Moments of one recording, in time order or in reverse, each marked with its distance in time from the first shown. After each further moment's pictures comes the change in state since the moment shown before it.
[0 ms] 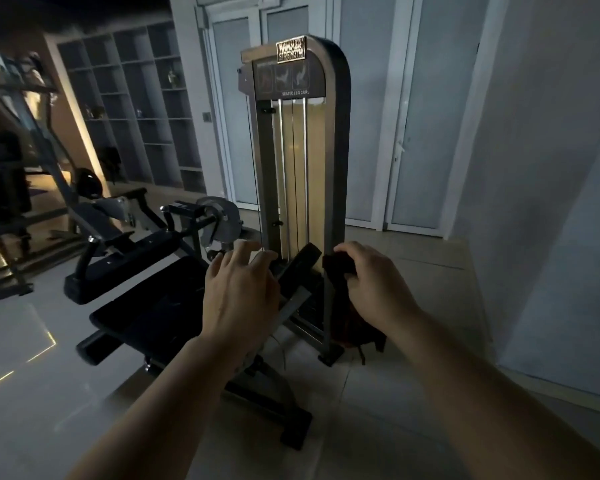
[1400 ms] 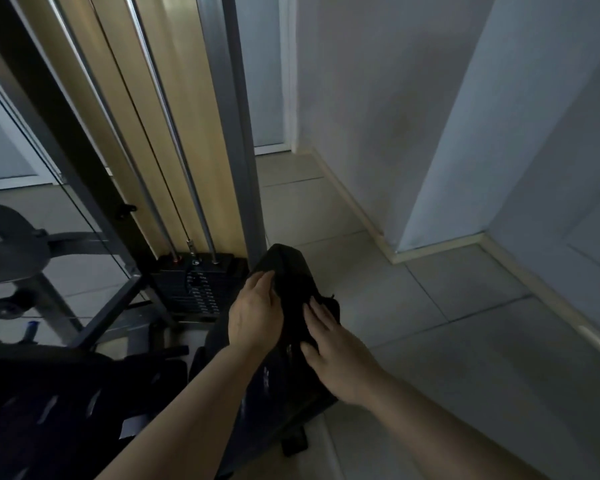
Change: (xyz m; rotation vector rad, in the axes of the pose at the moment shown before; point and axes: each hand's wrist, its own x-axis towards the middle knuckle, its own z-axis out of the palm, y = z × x) left_hand 0.272 -0.203 0.396 -0.565 -0.628 0.225; right_hand 0.228 0.100 0.333 -0.096 -0.217 0.703
